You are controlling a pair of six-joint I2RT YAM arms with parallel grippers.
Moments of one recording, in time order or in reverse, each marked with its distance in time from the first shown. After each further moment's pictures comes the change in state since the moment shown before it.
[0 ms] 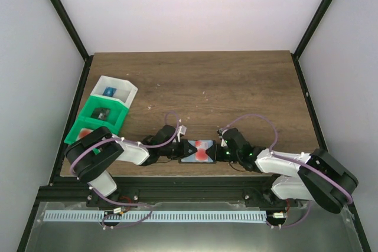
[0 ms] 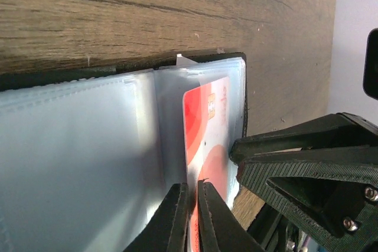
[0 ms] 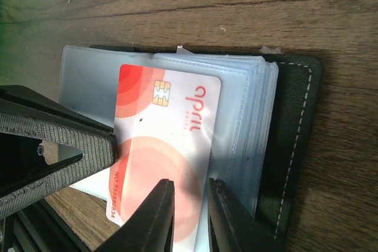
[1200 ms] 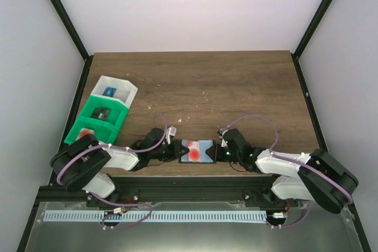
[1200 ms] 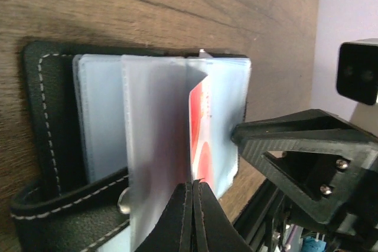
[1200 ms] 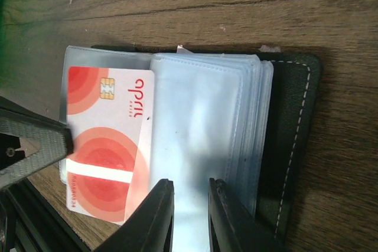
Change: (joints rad) left arm 0.055 -0.124 -0.144 0.062 0.014 -0.044; right arm 0.000 -0.002 -0.012 0.019 0.000 0.008
